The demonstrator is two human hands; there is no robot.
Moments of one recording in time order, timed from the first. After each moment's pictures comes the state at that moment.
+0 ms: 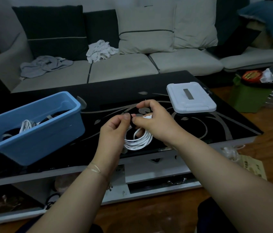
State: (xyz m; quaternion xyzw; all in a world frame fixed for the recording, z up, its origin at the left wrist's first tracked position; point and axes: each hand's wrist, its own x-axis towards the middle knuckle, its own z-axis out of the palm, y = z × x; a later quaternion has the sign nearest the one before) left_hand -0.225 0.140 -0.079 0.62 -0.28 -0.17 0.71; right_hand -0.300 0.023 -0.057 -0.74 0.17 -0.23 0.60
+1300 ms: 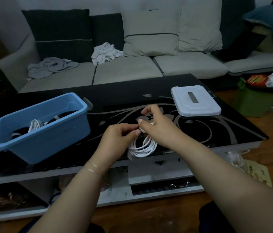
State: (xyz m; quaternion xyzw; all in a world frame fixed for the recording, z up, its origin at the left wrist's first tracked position) left_hand -0.206 0.154 -0.077 0.73 -0.42 -0.14 0.53; right_hand -0.298 0.022 -0.063 -0.87 0.20 -0.20 0.41
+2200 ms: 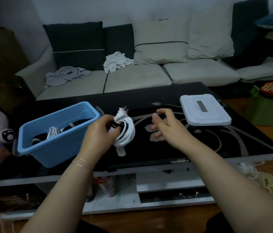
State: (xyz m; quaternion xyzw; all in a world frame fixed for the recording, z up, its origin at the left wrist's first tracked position) left_hand -0.154 0.186 -0.049 0.83 -0.37 0.08 0.40; right_hand -0.286 -0.002 -0.066 -0.78 0.19 -0.23 0.56
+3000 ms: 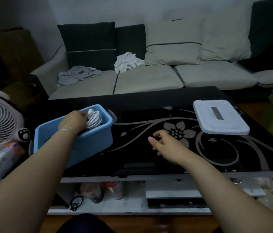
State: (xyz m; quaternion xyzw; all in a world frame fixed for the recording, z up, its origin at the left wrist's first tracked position) left_hand 0.009 0.223 -0.033 0.96 -0.17 0.03 0.21; right_hand -0.244 0.006 -0.102 -0.87 0.21 -0.07 0.44
